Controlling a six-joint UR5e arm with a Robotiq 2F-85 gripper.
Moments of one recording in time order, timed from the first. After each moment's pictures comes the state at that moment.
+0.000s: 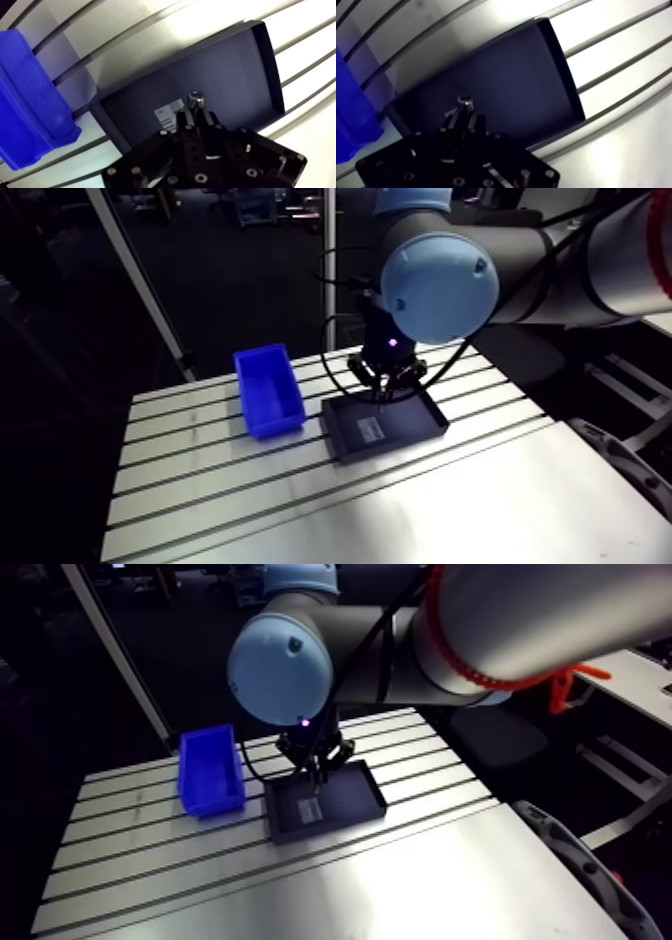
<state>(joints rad) -0.36 -1.26 1.97 -2.25 -1.59 -1.44</state>
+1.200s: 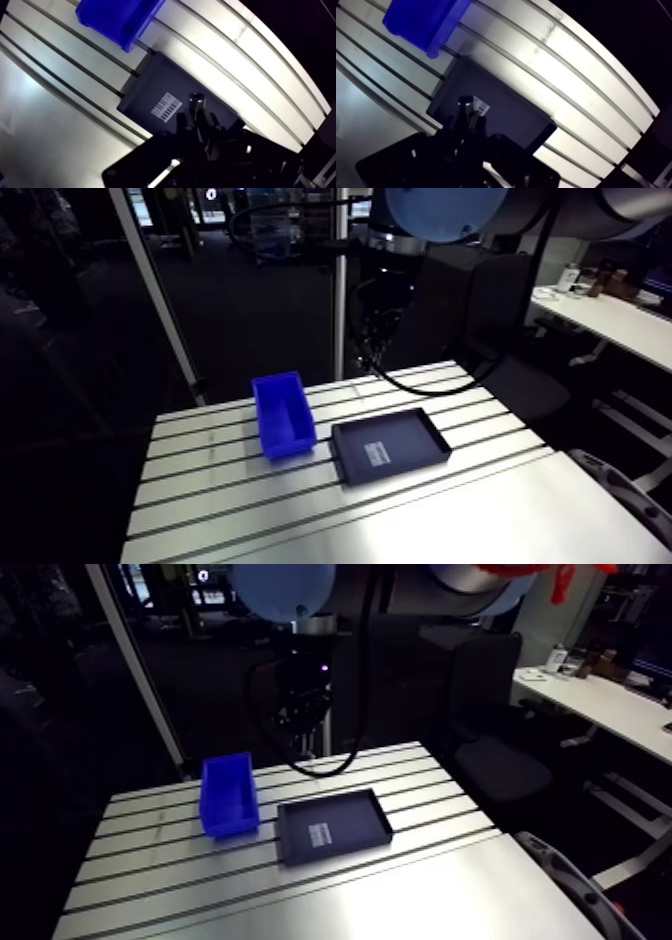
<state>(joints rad) -0.32 -1.38 1.77 -1.98 -1.49 -2.54</state>
